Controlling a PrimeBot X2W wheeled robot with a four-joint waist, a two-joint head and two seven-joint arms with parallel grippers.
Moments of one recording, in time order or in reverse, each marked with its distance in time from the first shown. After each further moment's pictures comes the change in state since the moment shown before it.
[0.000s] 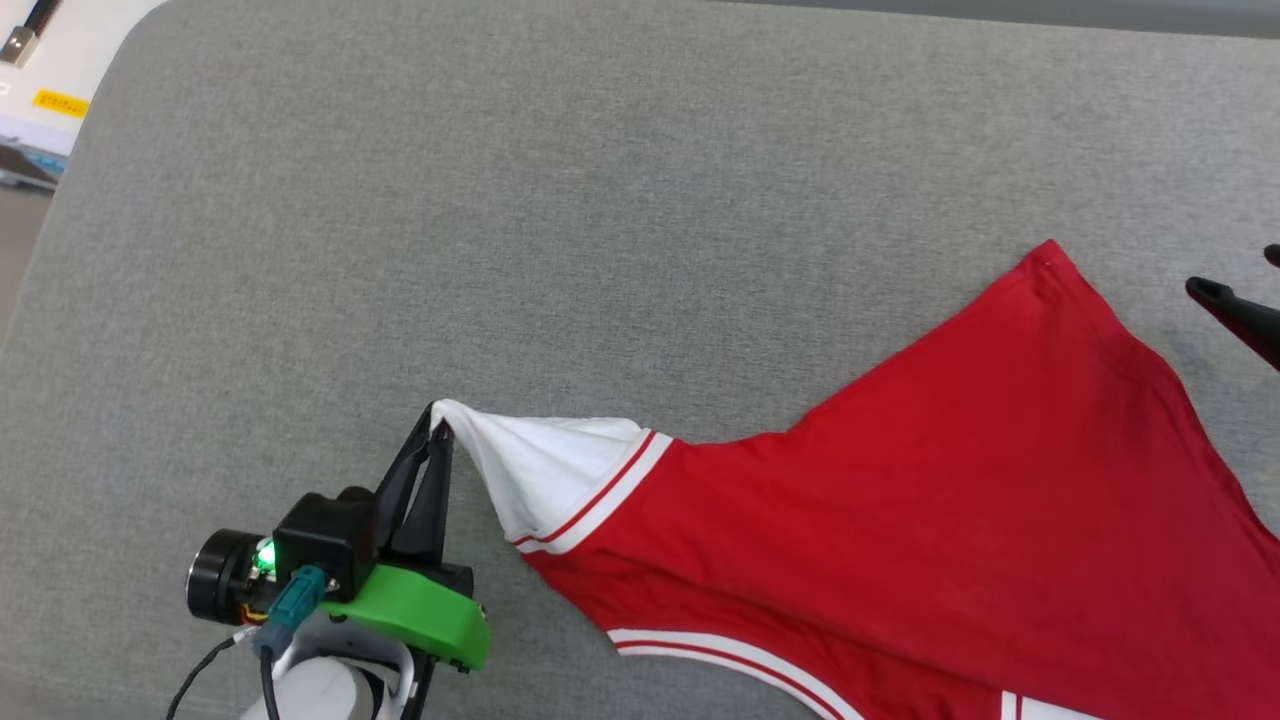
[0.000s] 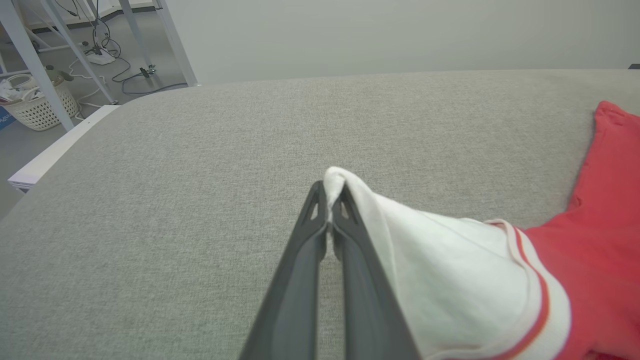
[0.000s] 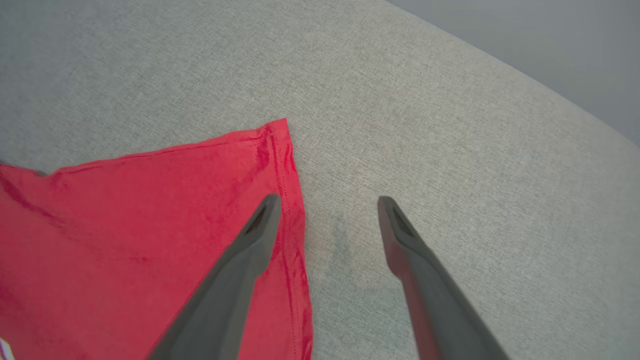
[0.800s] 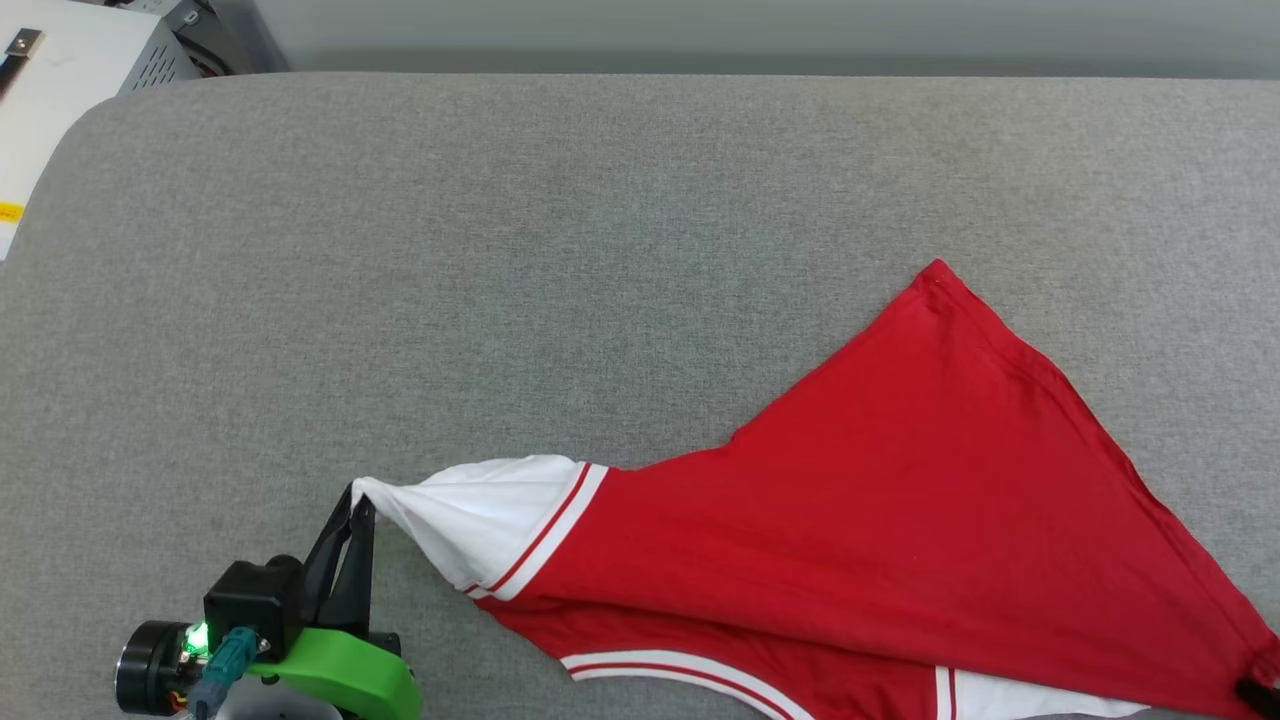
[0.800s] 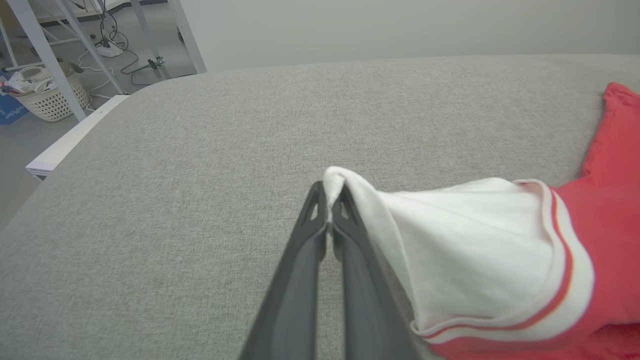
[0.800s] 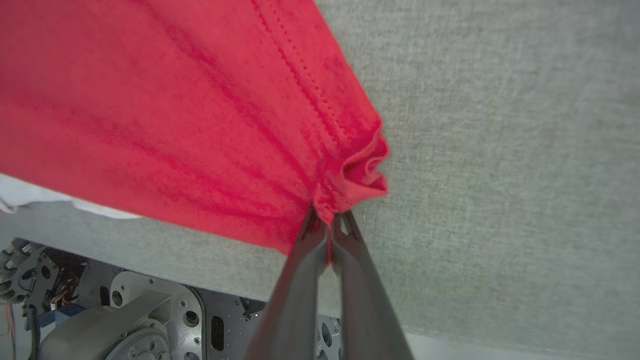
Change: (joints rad) left arm 0.137 0.053 0.070 0.026 -0.044 0.024 -0.019; right arm 0.646 -0.020 0.022 0.227 0.228 0.001 -0.409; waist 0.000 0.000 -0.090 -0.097
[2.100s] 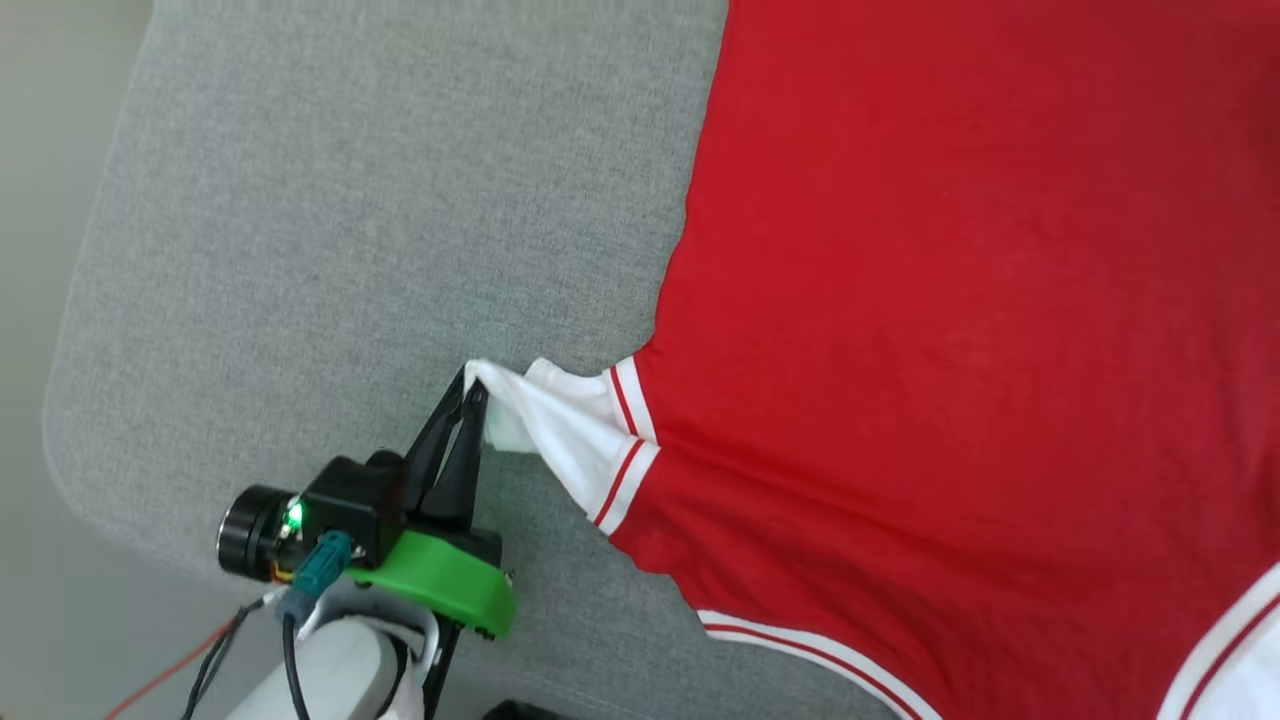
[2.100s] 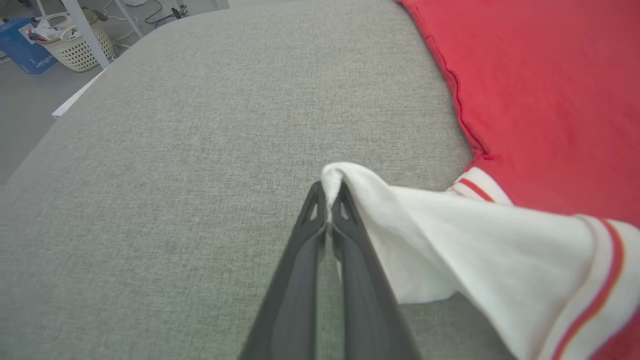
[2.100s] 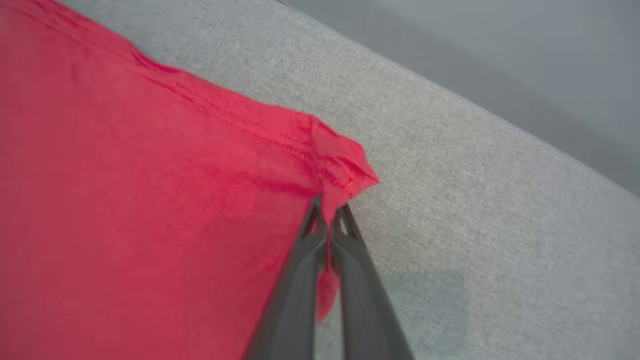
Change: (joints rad) left arm -0.230 -0.100 -0.101 0.016 0.048 -0.060 -0.002; right arm -1.260 0.126 0.146 0.290 -0.334 -0.001 0.485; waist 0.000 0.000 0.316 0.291
